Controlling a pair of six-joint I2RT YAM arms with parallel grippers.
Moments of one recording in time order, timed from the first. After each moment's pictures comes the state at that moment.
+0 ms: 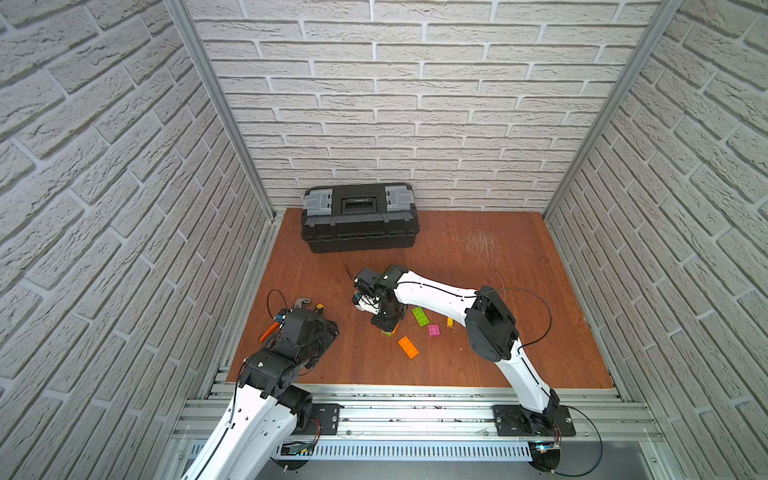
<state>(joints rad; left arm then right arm) -0.39 0.54 0.56 -0.91 -0.04 -1.19 0.92 2.29 1.96 -1.21 0.00 -0.14</state>
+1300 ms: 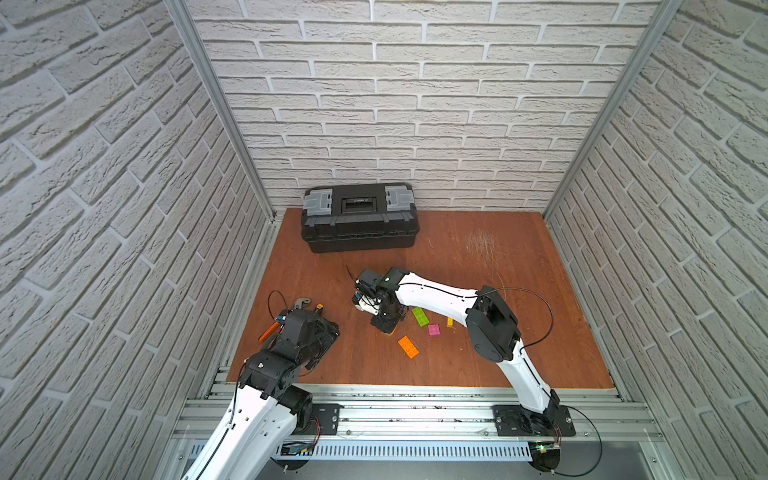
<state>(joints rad) -0.39 0.53 0.55 -0.90 -0.02 -1.19 0.92 2.27 1.91 -1.14 -0.01 -0.11</state>
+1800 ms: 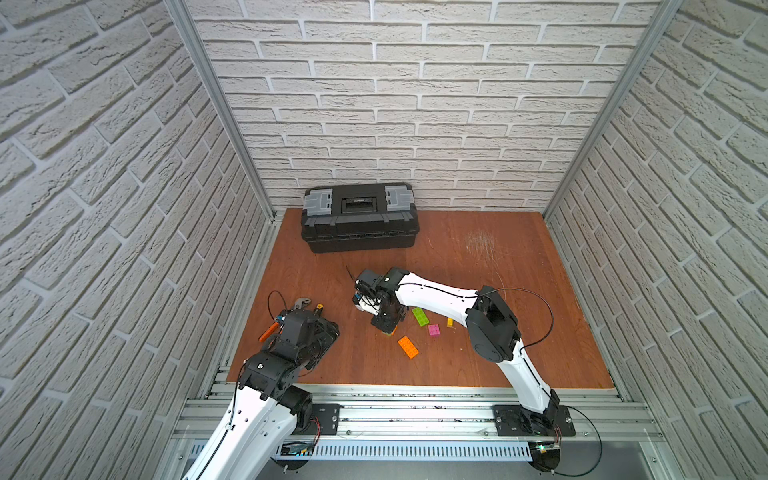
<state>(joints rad) -0.39 0.52 0.55 -0.90 -0.02 -1.19 0.91 2.27 1.91 -1.15 0.00 -0.12</state>
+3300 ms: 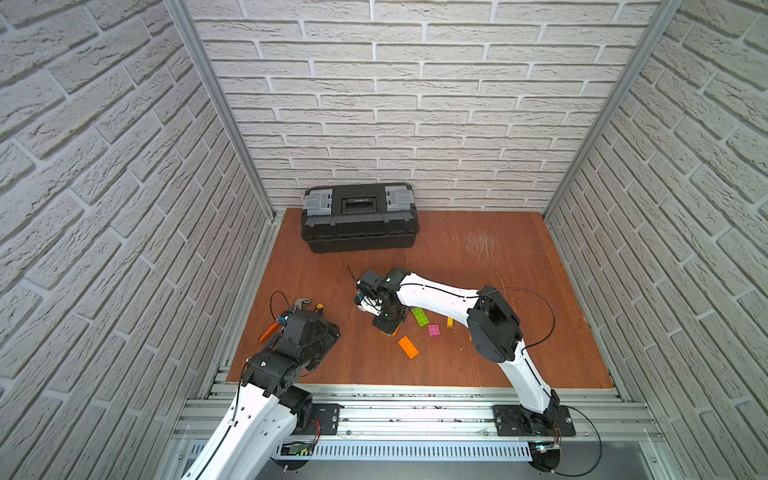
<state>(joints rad) -0.39 0.54 0.53 -0.89 -0.01 -1.19 0.91 2.26 1.88 -1.14 -0.01 -0.09</state>
